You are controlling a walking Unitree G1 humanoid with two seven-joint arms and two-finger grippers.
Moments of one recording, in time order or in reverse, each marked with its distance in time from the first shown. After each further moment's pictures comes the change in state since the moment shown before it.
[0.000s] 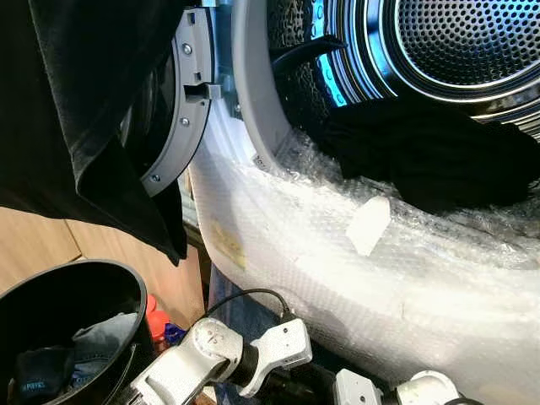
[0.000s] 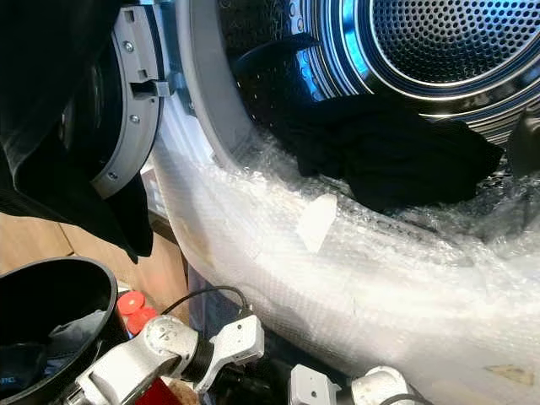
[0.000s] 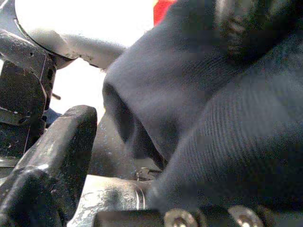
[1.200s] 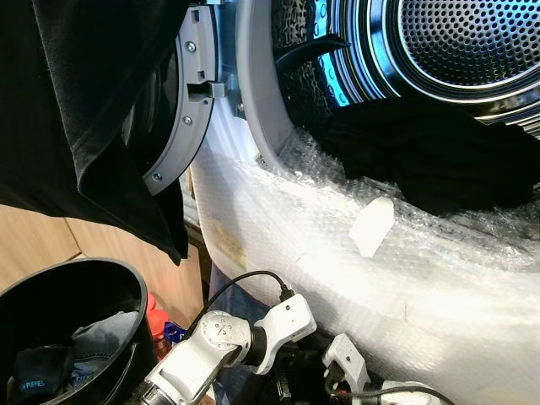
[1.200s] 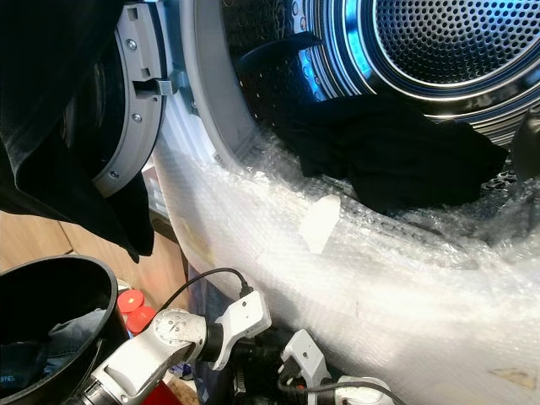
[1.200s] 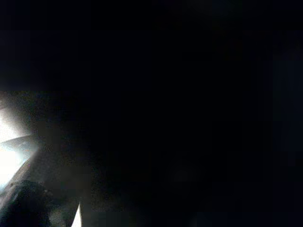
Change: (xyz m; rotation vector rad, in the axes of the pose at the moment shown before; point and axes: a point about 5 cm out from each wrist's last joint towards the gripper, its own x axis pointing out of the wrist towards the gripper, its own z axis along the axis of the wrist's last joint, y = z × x) left arm 0.005 0.015 0.019 -0.049 -0.166 0.157; right arm 0.025 -0.018 0.007 0.475 -0.309 -0.410
